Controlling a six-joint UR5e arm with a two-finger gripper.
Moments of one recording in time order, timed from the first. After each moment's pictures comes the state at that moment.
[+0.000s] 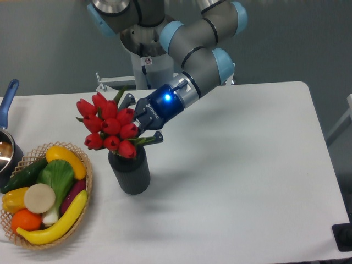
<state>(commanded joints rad) 2.62 -1.75 -2.08 -0.94 0.17 1.45</state>
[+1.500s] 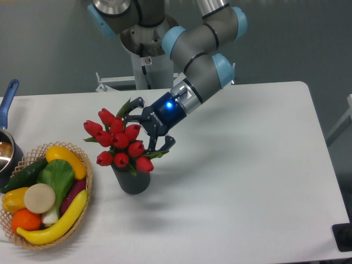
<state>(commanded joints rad) 2.64 -1.73 -2.07 -0.94 0.40 1.48</state>
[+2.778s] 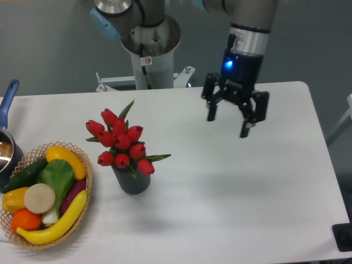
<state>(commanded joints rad) 2.75 -1.63 -1.64 -1.05 1.22 1.77</state>
